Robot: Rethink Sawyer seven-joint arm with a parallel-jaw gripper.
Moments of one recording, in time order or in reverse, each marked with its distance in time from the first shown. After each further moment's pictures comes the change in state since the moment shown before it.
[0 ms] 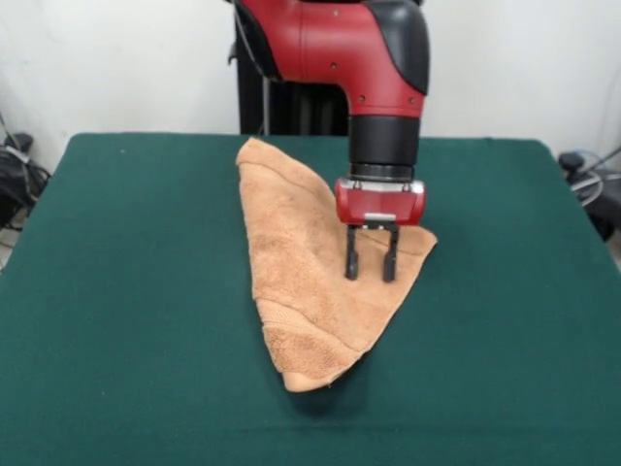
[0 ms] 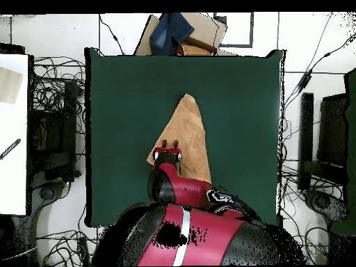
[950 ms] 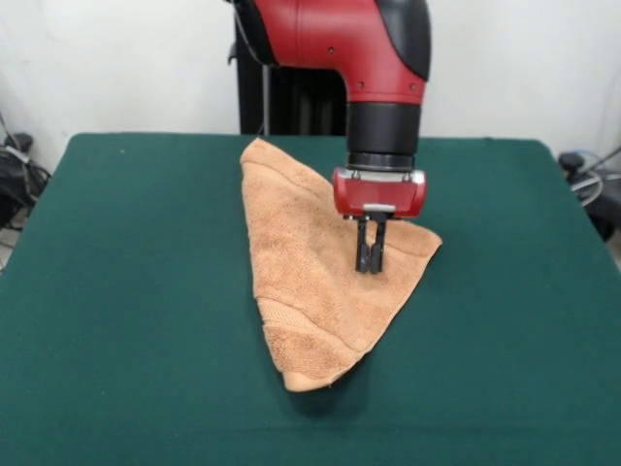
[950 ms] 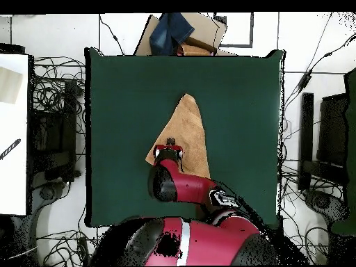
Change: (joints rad) arm 0.001 -0.075 0.003 0.002 0.011 0.122 0.000
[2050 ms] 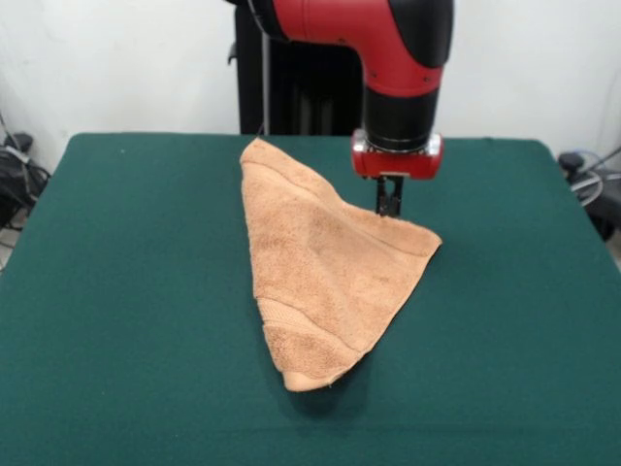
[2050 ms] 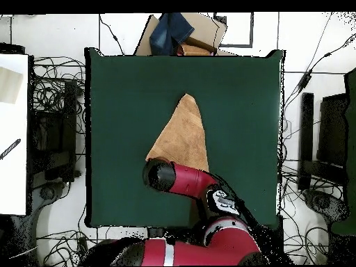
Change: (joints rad) arm 0.033 -0.097 0.005 -0.002 0.155 0.641 0.000
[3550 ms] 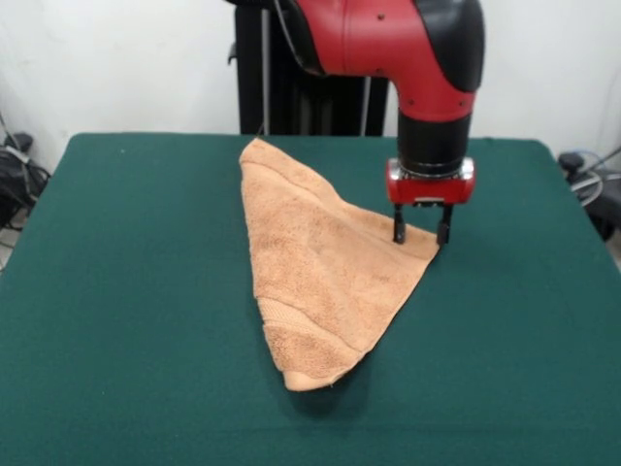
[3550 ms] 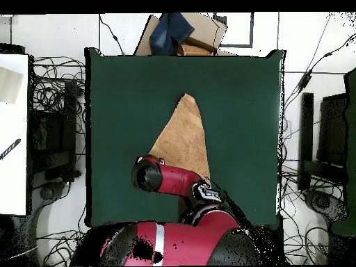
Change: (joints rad) arm 0.026 0.082 0.056 -0.013 0.000 -0.161 0.000
